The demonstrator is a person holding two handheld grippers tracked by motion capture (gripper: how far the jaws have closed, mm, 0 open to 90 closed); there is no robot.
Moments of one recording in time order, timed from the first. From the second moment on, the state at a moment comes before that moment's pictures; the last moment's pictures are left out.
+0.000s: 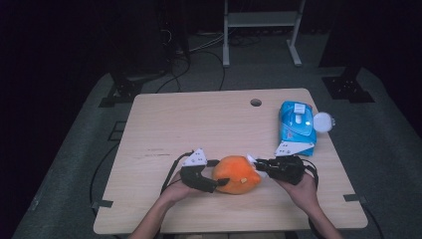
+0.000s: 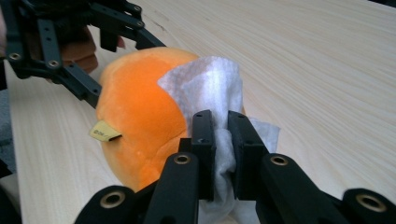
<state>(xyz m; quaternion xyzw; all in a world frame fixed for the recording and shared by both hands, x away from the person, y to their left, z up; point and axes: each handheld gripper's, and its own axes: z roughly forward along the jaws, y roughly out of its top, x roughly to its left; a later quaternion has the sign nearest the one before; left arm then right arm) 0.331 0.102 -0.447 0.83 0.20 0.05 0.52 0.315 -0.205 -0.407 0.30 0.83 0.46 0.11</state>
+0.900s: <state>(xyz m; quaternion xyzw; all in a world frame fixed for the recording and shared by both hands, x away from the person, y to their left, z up) 0.319 0.088 -0.441 0.85 0.15 0.08 0.50 0.308 -0.181 -0.395 0.26 0.83 0.48 0.11</state>
